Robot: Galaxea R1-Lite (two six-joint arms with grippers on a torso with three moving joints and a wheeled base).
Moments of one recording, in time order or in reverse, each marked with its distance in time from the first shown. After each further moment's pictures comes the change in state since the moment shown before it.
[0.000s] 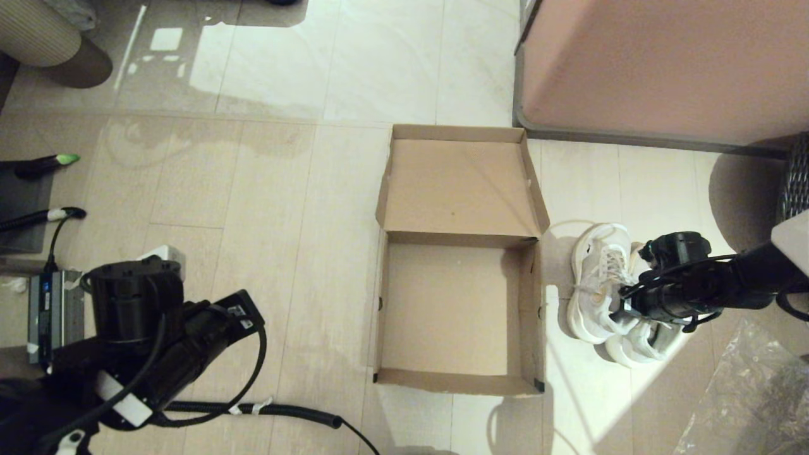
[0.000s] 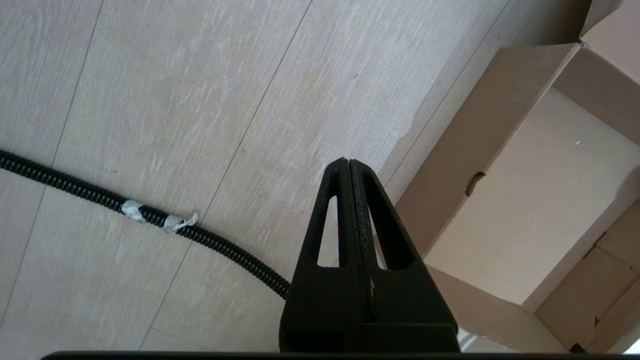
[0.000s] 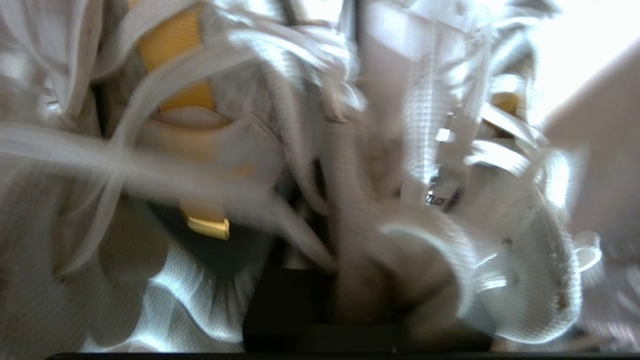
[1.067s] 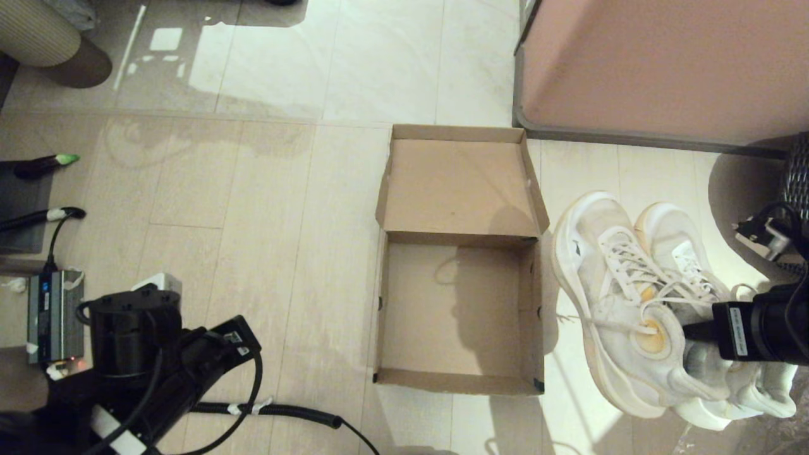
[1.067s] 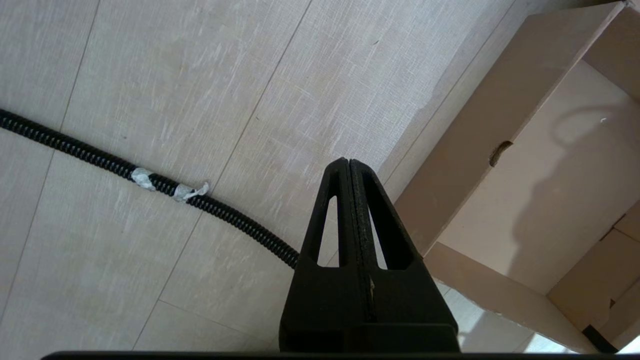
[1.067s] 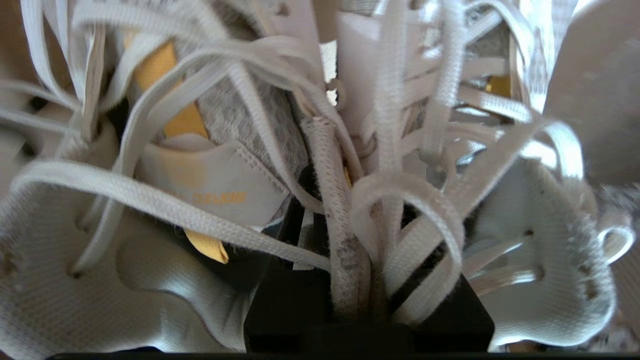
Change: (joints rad) left arm -0.014 0.008 0.118 -0.079 0.012 -0.033; right arm 0.367 -0.962 0.358 0.512 -0.001 0.032
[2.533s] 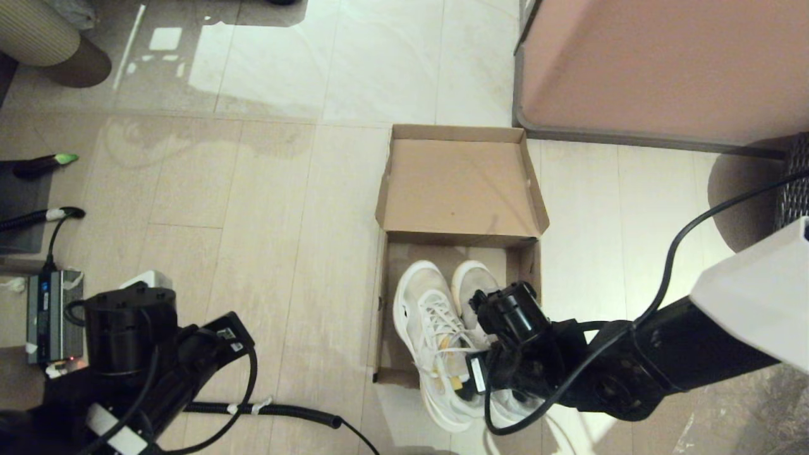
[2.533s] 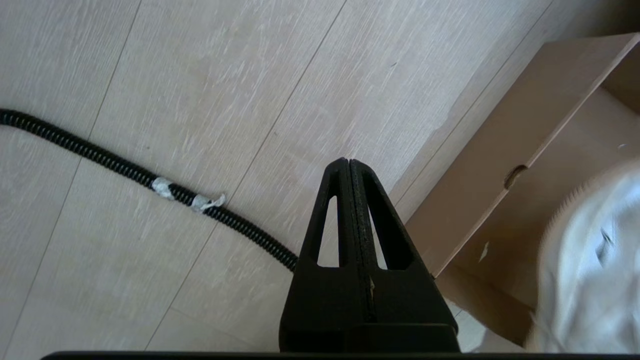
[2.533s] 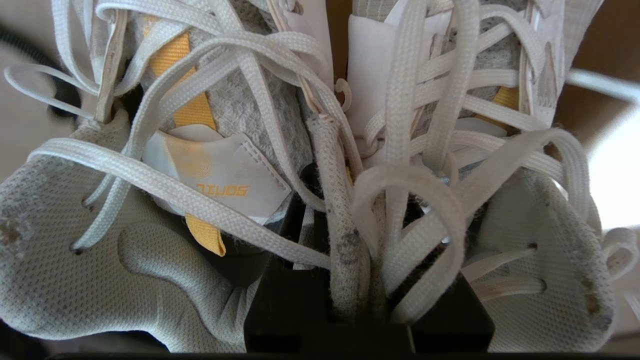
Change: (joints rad) left arm 0.008 -0.008 -0.002 0.000 0.058 0.002; right arm 0.520 0.760 -0.054 -0.627 -0.206 0.141
